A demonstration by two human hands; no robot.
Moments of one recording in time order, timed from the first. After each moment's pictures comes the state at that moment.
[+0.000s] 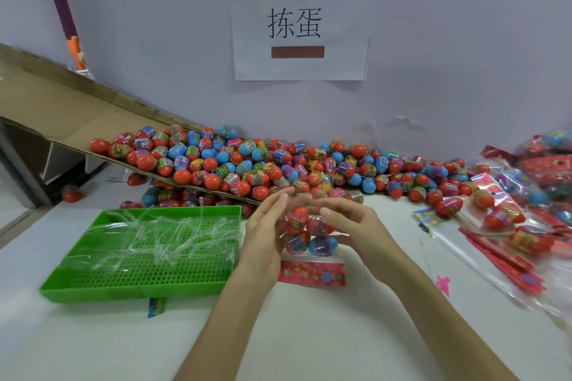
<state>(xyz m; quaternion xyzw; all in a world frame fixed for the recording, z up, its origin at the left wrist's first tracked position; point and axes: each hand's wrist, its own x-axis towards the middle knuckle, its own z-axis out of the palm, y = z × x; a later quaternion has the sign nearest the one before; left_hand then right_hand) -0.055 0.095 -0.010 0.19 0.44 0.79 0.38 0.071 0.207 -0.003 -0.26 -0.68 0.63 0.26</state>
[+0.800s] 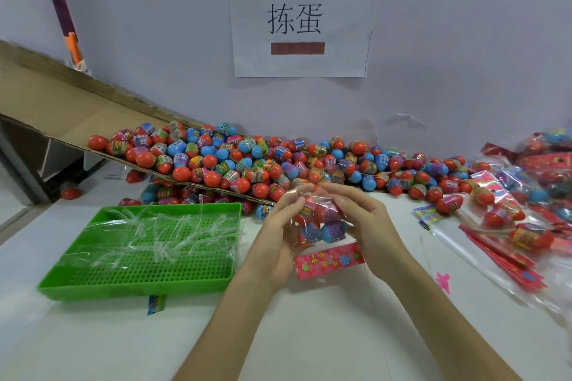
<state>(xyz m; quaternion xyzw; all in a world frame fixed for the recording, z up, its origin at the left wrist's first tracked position) -0.044 0.095 -0.008 0.23 0.41 0.75 0.46 0.073 0.199 0.008 -0.27 -0.62 0.66 0.33</state>
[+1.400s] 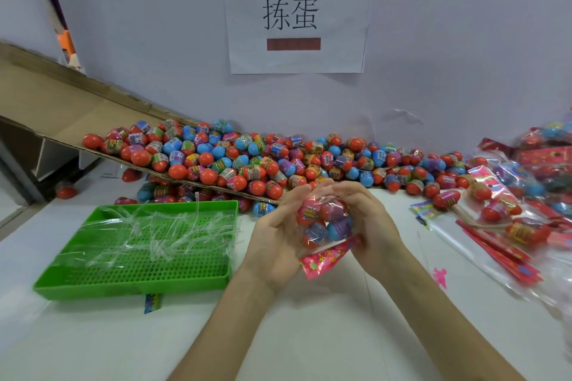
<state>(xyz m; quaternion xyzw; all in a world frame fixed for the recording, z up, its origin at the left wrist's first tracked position) -0.036 0.091 0.002 0.18 0.25 0.76 0.57 0.075 0.193 0.013 -0.23 -0.52 0.74 0.35</state>
